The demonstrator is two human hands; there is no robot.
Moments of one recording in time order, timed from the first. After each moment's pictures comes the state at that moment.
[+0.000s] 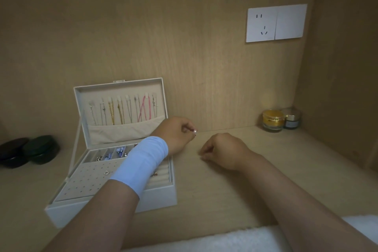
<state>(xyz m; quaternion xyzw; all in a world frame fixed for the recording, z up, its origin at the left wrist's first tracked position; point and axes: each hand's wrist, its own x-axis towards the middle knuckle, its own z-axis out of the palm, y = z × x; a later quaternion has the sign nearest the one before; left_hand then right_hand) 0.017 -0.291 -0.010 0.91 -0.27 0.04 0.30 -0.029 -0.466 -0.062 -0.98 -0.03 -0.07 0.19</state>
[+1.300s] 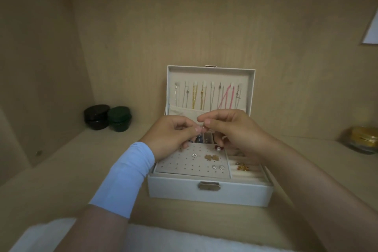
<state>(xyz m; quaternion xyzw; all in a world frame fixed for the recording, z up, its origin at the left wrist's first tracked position) -0.003 -0.092 -0.013 0.81 -0.16 -0.01 0.56 -0.003 -0.282 -0.007 -0.77 -0.14 0.00 0.62</state>
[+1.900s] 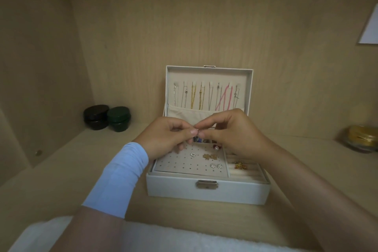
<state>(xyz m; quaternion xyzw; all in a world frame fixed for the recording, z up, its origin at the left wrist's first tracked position) -0.011 -0.087 -0.009 0.82 -0.17 -0.03 0.54 -0.008 -0.286 -0.013 -0.83 -0.24 -0.08 0.50</state>
